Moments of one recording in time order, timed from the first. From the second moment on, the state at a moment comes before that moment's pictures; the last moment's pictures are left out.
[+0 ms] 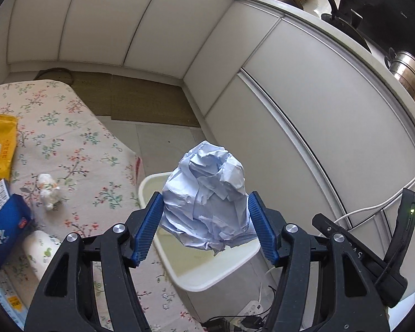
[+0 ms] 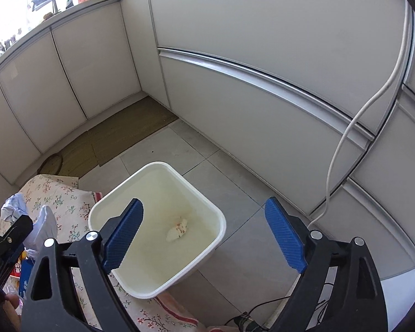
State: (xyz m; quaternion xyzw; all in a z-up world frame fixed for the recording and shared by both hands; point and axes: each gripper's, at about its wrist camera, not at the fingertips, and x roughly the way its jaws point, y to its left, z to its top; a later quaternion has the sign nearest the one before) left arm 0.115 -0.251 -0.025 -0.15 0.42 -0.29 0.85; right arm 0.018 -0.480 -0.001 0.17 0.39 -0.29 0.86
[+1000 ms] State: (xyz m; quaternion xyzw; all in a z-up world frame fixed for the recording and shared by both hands) left arm 0.119 -0.120 -0.024 -0.12 0.43 -0.08 0.89; right arm 0.055 -0.363 0.003 0.10 0.38 -0.19 0.90
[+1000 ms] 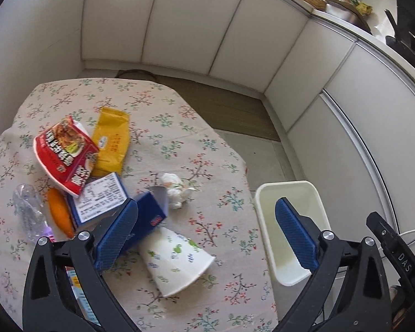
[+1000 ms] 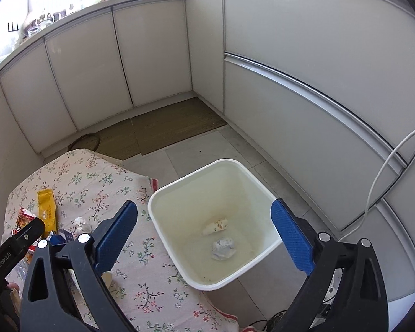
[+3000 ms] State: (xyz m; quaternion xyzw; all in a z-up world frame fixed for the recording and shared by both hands) left arm 0.161 0.068 -0.020 -0.26 0.38 -0.06 0.89; right arm 0.135 -0.203 -0.093 0.18 0.55 0.02 0.82
